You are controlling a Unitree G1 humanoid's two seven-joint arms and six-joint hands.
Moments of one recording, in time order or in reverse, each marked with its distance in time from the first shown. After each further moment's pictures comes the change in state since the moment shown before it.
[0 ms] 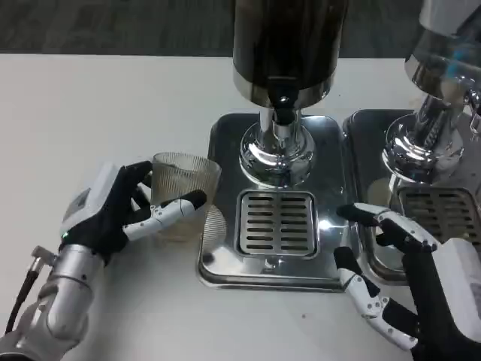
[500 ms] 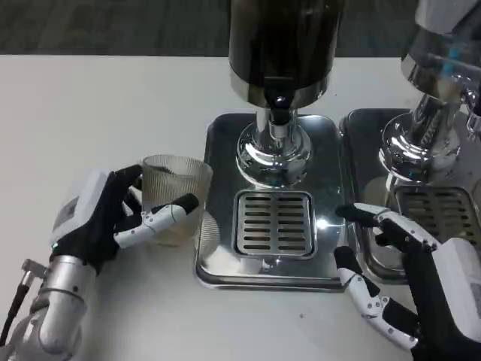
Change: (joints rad) left arm 0.052 0.017 0.016 -0.027 0.004 -0.060 0.058; right arm 0.000 0.000 0.000 0.000 0.005 0.000 0.005
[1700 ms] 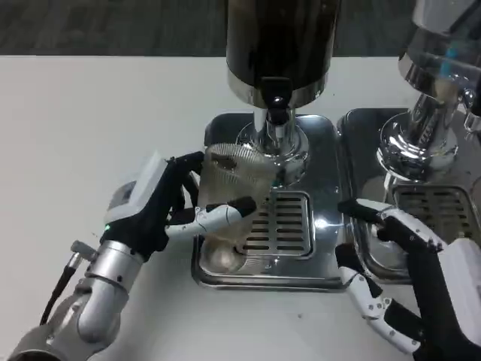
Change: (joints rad) left arm -0.047 -0.069 -0.070 -0.051 0.112 -0.069 0.030; right arm 0.048 0.025 0.000 -0.073 -0.004 0.001 0.004
